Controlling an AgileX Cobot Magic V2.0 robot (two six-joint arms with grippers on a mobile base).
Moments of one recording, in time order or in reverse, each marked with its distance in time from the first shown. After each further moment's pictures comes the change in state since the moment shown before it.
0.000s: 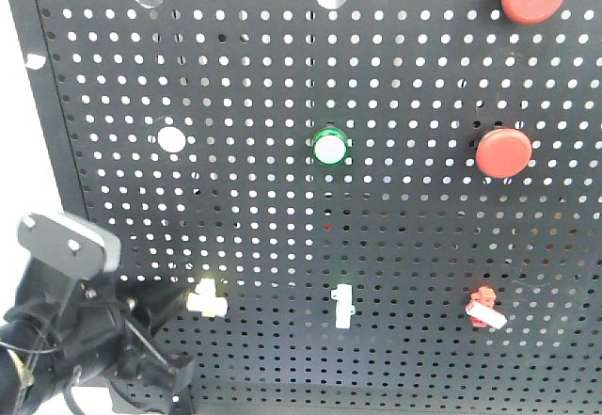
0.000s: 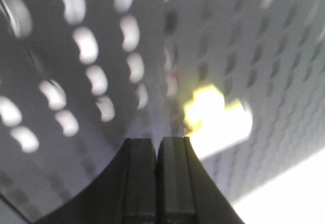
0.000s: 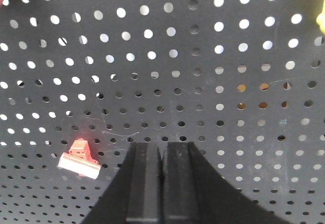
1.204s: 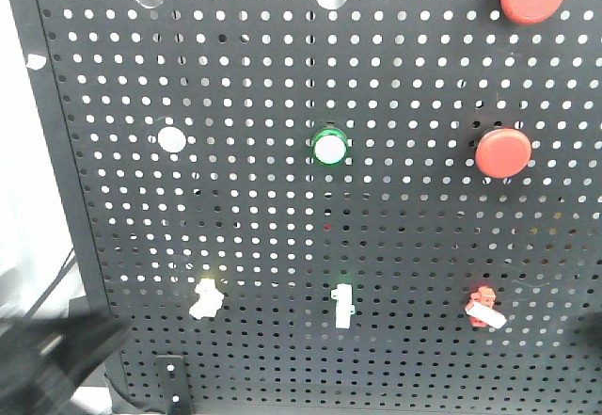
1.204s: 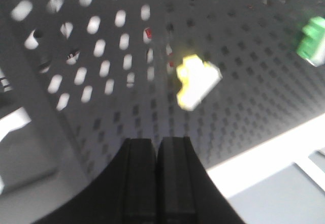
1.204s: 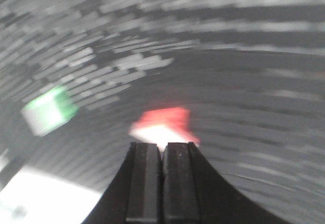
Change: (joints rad) left arm -0.013 -0.330 0.125 -0.027 0.171 -0.015; right arm 0.246 0.094 0.000 0.191 -0.013 -0.275
